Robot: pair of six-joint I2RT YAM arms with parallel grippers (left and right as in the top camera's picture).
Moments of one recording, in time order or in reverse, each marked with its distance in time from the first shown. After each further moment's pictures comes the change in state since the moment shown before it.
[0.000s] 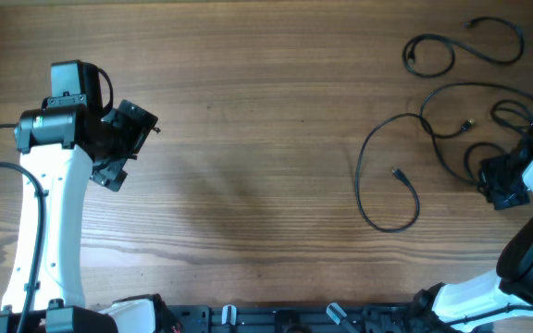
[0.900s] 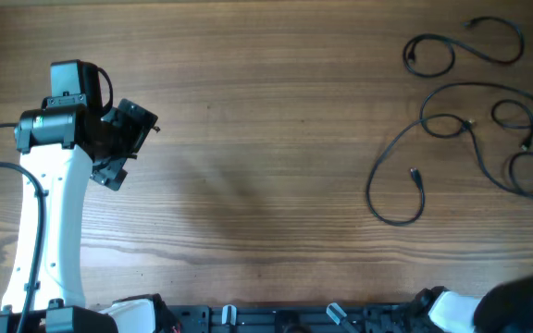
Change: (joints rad) left arm 0.000 0.000 0.000 0.008 0.000 0.000; right arm -0.084 -0.311 0.397 -0.483 0.028 -0.203
